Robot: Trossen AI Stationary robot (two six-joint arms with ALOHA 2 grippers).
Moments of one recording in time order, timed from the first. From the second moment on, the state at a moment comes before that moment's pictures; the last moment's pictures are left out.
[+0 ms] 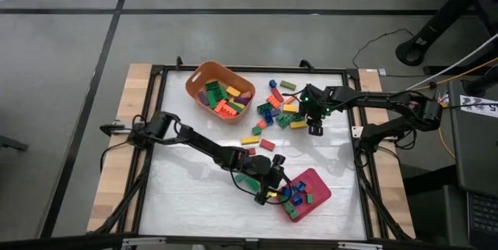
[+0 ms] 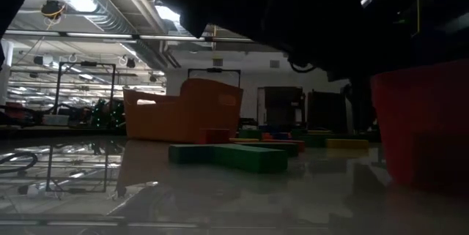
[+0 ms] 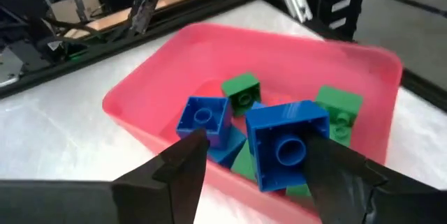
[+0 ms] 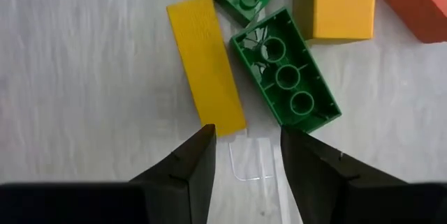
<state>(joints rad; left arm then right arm) -0.26 2.19 1.40 0.36 0.06 0.24 -0.45 1.35 0.73 -0.67 -0.06 -0.35</state>
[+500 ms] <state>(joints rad) -0.27 2.18 1.41 0.30 0.06 0.24 -0.42 1.34 0.78 -0.72 -0.12 -0.34</state>
